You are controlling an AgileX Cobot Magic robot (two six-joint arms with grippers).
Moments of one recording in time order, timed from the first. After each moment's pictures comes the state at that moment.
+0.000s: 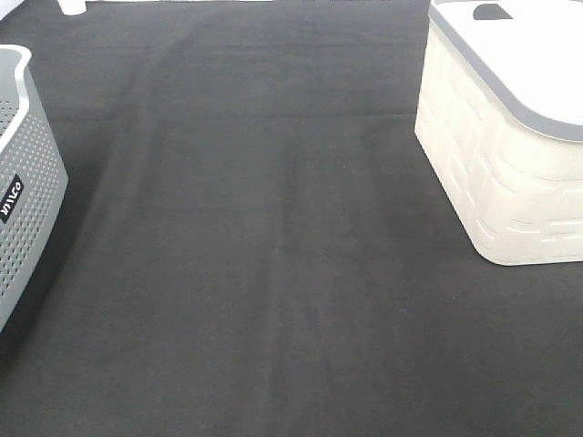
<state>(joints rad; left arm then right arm) 0.12 1.69 -1.00 0.31 0.66 -0.88 0.11 0.00 -0.50 0.08 1.06 -0.09</state>
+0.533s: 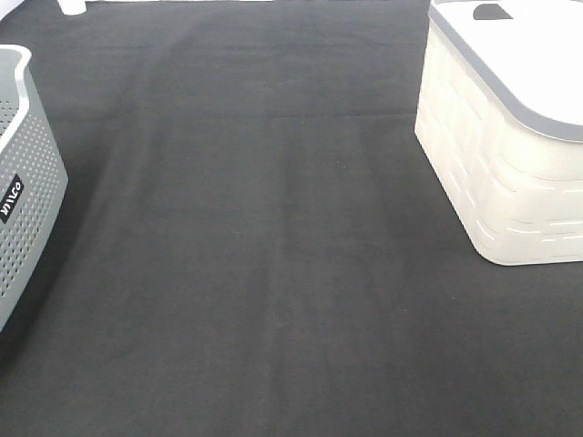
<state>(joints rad) 0.12 1.69 -1.00 0.31 0.71 -0.88 0.11 0.00 -0.50 0.08 1.06 -0.09</state>
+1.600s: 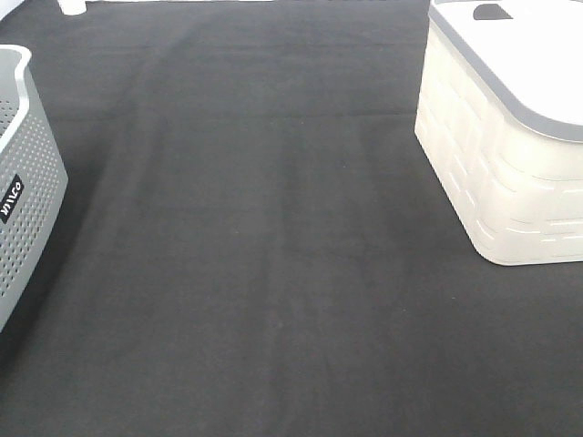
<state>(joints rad) 0.12 1.39 -1.00 0.31 0.57 -0.83 0.11 0.00 -0.50 0.08 1.06 -0.09</state>
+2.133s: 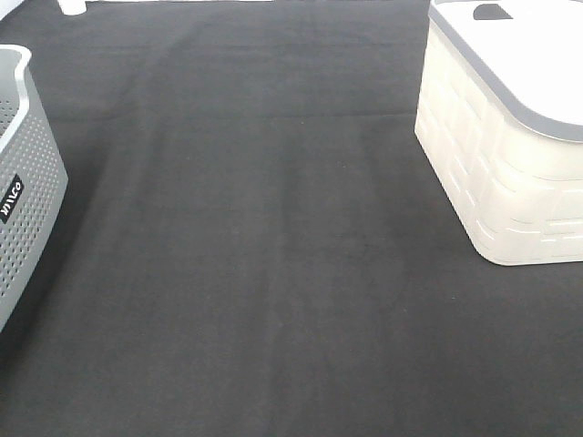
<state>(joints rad) 0.12 1.25 -1.00 0.31 0.40 -0.82 0.11 0.00 -0.50 0.08 1.06 -0.09</state>
